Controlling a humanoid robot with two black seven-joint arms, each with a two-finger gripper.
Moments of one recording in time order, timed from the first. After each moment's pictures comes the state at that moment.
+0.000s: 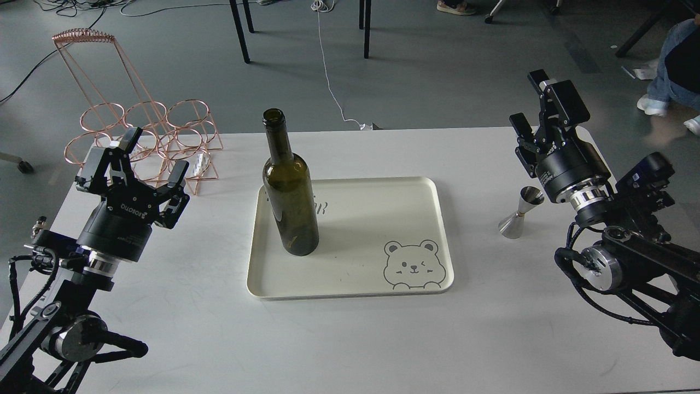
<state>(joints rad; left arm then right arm) 0.01 0.37 -1.36 -1.38 0.74 -0.38 -0.49 0.58 -0.60 0.55 1.39 -0.37 -0.25 0.49</state>
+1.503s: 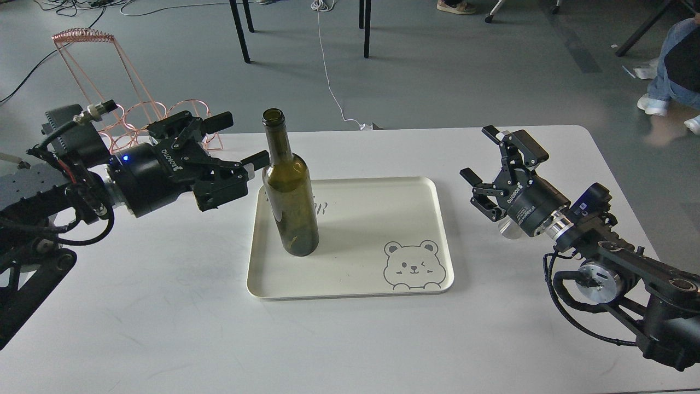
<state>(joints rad) -0.31 0.66 -1.19 -1.67 2.18 -0.22 -0.49 0.54 -0.51 0.54 1.11 -0.36 0.25 0.49</state>
